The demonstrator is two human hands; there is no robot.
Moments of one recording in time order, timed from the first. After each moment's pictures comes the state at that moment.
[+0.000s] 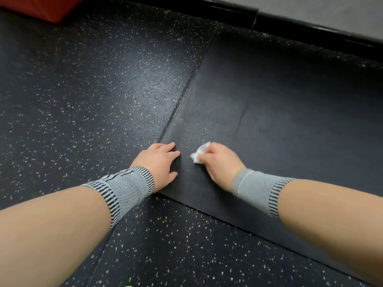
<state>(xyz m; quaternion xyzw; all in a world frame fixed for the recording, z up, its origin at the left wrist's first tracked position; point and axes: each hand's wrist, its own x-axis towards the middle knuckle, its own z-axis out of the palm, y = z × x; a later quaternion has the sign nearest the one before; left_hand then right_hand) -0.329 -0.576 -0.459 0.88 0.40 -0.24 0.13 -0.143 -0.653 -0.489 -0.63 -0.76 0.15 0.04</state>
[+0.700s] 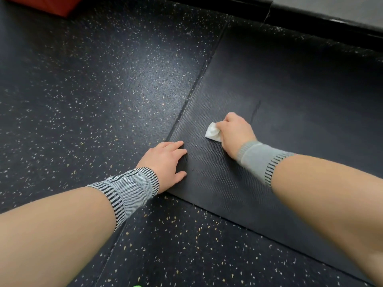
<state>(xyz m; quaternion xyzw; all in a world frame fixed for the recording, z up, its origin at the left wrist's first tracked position) -0.339 -0.574 -0.465 0.89 0.40 -0.19 0.15 -0.119 -0.593 -0.489 -0.75 -0.65 0.11 0.05</state>
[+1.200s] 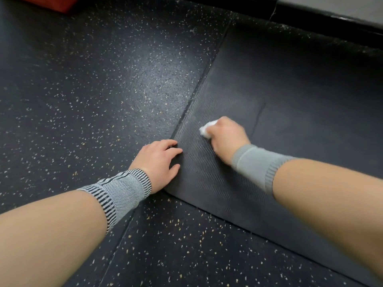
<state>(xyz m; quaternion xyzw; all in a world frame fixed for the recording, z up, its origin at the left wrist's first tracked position) -0.358 -0.565 -0.468 0.88 0.43 -0.12 0.15 -0.143 -0.585 -0.494 -0.70 -0.70 0.11 0.09</state>
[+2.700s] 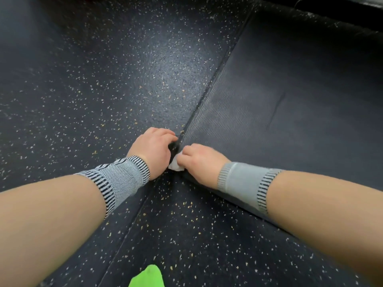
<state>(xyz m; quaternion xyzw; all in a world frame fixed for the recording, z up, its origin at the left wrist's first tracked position) -0.397 -0.567 -0.468 0.86 0.48 -0.06 0.16 -0.237 -0.630 -0.474 -0.48 -0.85 0.20 0.06</state>
